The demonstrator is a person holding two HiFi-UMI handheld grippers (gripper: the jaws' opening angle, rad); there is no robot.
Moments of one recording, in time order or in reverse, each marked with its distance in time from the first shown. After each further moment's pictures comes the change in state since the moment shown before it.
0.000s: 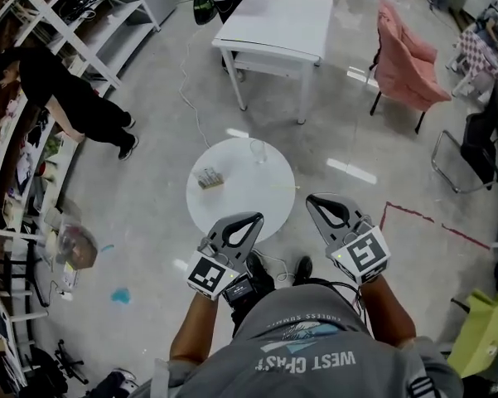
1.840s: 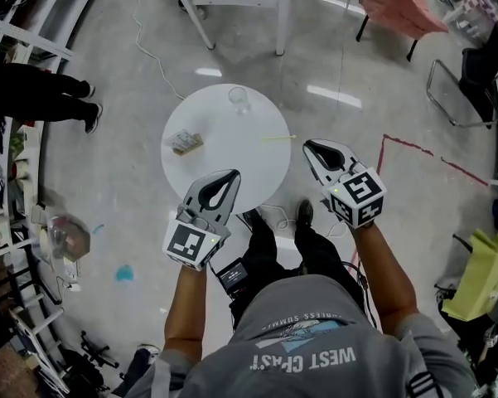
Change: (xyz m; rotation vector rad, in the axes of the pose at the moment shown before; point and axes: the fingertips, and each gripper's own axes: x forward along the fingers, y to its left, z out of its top) left arm 0.017 0.060 -0.081 -0.150 0.165 -0.018; right arm 0.062 -0.055 -0.125 0.320 0.195 -0.130
